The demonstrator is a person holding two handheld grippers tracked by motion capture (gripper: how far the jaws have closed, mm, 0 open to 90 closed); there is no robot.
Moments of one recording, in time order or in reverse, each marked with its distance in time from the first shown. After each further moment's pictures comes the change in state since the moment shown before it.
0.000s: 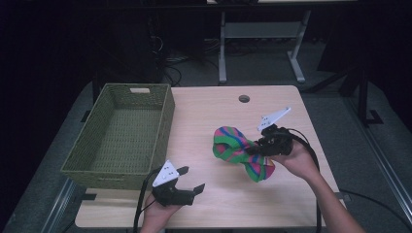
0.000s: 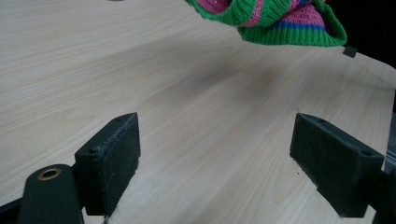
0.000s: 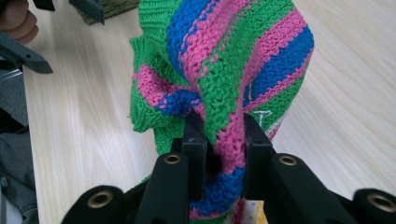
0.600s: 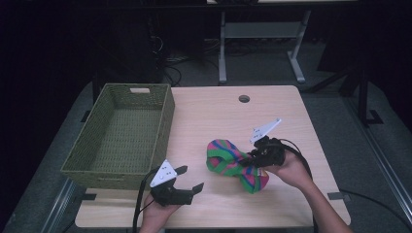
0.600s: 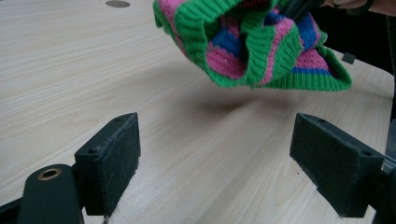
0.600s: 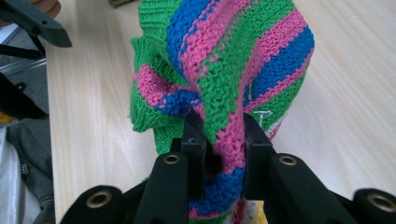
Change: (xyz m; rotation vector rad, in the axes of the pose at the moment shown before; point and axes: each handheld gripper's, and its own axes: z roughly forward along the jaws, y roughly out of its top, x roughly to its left) left arm 0.001 0.000 -0.003 -0.023 0.001 -0.008; right arm 0.016 -0.012 0.027 0.018 0.080 -0.036
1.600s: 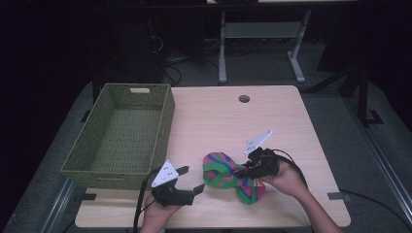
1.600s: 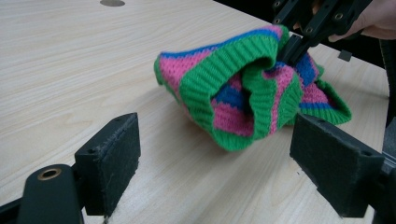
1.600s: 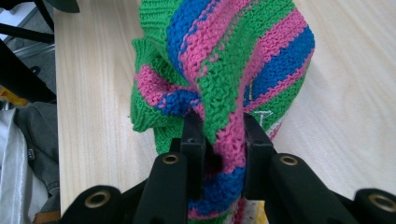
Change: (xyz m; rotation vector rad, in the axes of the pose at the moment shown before) left arm -0.002 0.000 0.003 0.004 -0.012 0.007; right arm 0.012 -0.014 0.028 0.045 0.053 -0.035
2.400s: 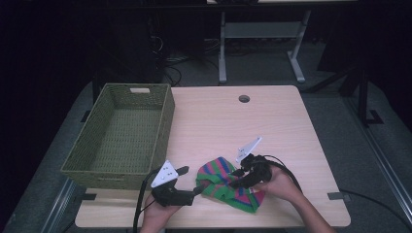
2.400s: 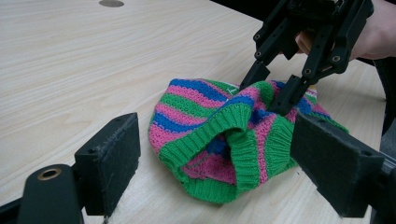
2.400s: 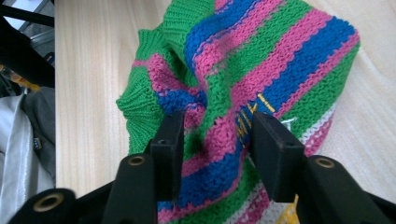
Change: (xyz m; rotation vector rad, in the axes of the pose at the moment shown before) left arm 0.000 0.000 -0.001 -0.001 -0.004 0.002; right arm 0.003 -0.004 0.030 0.055 0.070 -0.002
